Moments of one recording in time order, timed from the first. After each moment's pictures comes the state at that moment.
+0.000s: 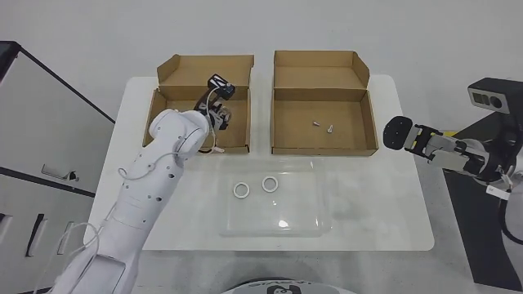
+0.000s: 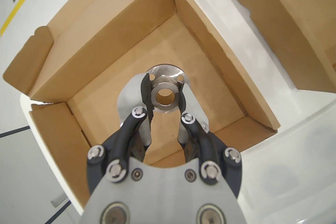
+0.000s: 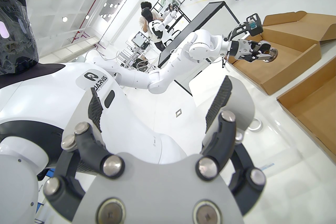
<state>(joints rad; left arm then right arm) 1.08 -1.25 -1.14 -1.55 1.33 -0.22 -0.99 -1.62 -0.89 1.90 -2.03 0.72 -0.39 1.27</state>
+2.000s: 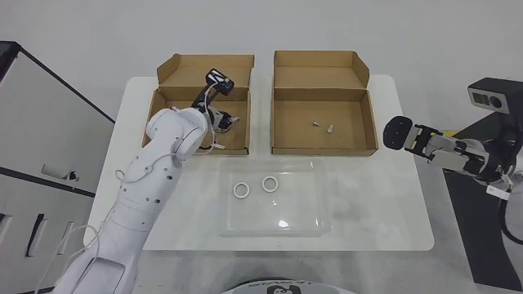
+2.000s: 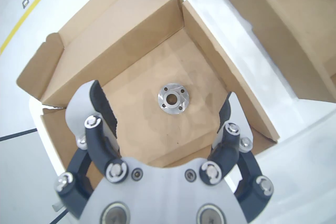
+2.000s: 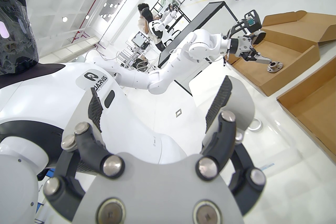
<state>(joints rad) 1.11 -1.25 -1.18 -1.66 1.34 -0.23 -0.98 -1.62 -0.89 1.90 -2.03 0.72 -0.39 1.27</state>
